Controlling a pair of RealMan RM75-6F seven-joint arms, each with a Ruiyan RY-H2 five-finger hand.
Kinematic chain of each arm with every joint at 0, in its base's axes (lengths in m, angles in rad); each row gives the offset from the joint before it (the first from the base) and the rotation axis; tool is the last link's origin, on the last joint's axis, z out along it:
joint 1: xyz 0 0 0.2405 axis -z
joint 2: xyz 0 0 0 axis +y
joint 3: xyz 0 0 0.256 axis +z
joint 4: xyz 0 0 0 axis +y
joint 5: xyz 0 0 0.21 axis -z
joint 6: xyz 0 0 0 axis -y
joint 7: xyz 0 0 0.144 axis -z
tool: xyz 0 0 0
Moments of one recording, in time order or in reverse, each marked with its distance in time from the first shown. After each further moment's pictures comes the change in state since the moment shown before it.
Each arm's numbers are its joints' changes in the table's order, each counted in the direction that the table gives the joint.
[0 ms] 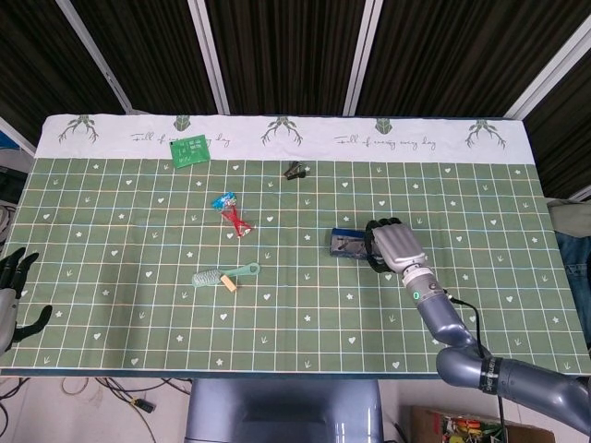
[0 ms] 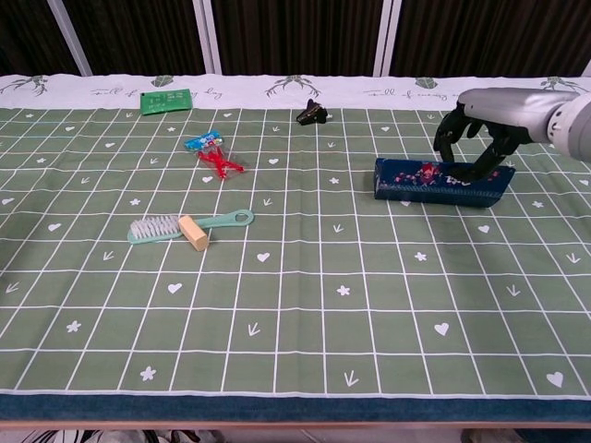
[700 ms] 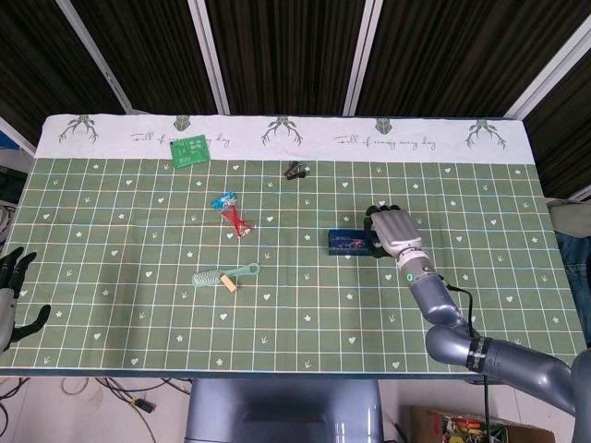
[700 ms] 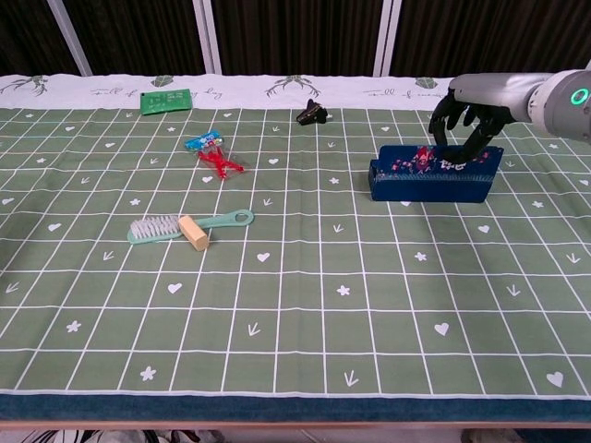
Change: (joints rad) left arm -0.001 0.002 -0.001 0.000 0.003 -0.001 0.001; right arm -0.103 -0.018 0.017 0.088 -0.182 0.056 0.069
